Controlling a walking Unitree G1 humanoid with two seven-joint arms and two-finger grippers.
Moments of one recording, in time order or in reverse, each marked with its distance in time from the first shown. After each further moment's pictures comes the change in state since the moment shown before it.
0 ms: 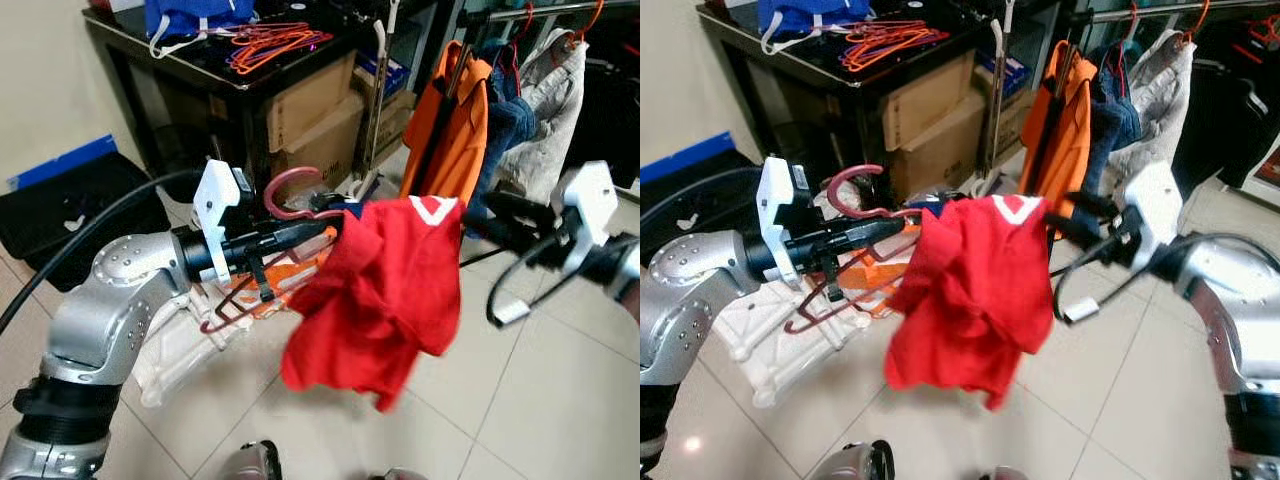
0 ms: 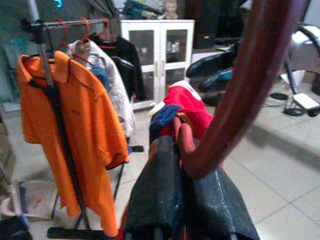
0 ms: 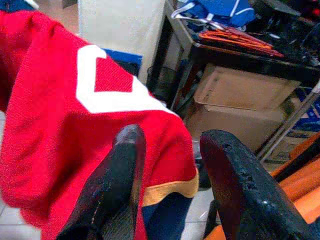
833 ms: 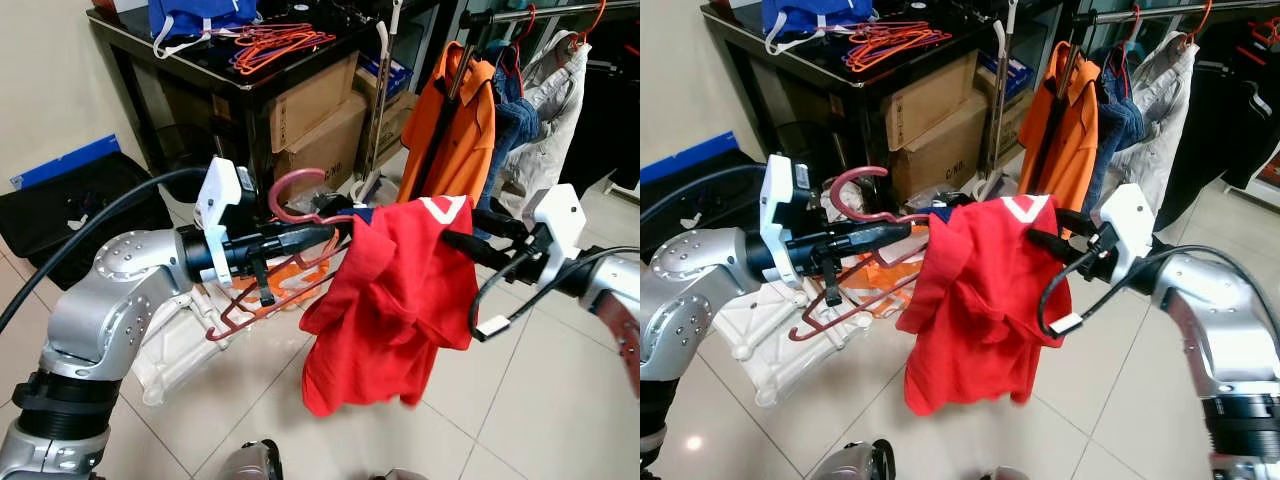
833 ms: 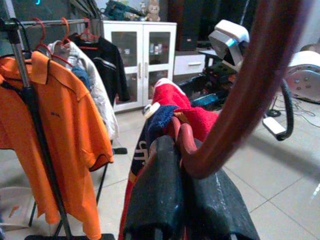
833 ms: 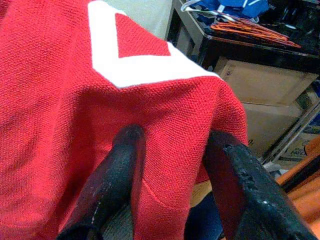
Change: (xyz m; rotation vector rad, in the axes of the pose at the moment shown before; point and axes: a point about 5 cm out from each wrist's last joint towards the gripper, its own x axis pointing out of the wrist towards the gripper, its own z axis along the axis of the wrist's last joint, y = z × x) left arm 0.004 -0.004 0.003 -0.029 -0.007 -0.068; right arm 0.016 0.010 -0.018 0.031 0.012 0.013
